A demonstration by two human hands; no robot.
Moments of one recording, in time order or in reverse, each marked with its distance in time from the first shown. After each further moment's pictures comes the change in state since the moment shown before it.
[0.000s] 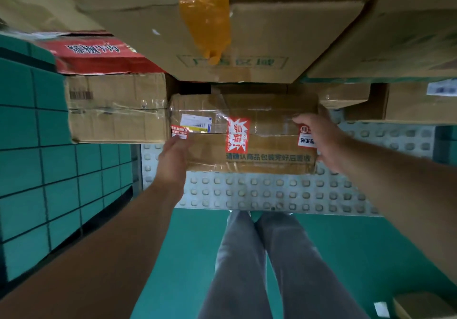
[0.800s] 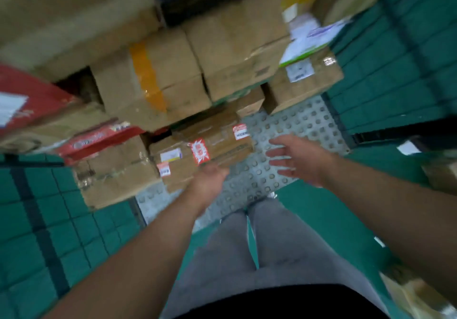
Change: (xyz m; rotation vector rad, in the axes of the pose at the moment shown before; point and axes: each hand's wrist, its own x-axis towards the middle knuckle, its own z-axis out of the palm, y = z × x) left_hand -0.203 0.024 0.022 0.907 -0.504 0.283; right_hand -0.258 0.050 -0.055 0.361 0.030 0.020
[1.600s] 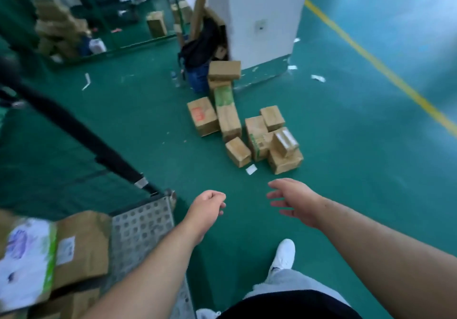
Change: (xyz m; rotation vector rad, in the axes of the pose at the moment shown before) left_hand -0.294 0.018 0.445 1.002 -0.646 0.614; right_hand -0.377 0.481 -0.150 1.255 0.842 -0.052
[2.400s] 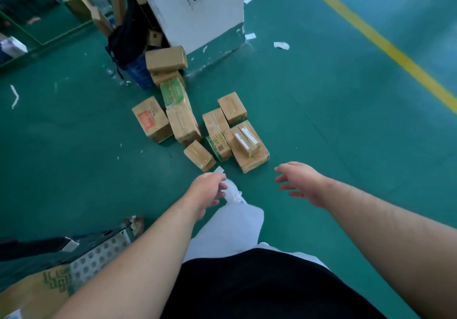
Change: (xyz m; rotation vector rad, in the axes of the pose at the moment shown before) left_hand 0.183 0.228 0.237 0.126 -0.156 -0.158; right_hand 0.185 -0.075 -0.291 0.048 0.066 0.131
